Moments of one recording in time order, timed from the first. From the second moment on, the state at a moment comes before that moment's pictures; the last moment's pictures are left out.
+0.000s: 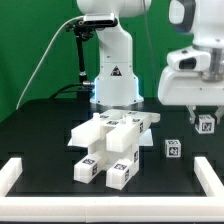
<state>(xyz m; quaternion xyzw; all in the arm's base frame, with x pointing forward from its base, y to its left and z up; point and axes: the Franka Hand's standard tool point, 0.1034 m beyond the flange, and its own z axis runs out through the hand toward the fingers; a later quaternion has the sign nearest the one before) 0.461 0.168 0.100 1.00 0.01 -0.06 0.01</state>
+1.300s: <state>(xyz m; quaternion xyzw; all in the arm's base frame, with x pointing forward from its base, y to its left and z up) 0.508 0.091 0.164 1.00 0.06 -0.06 0.00</state>
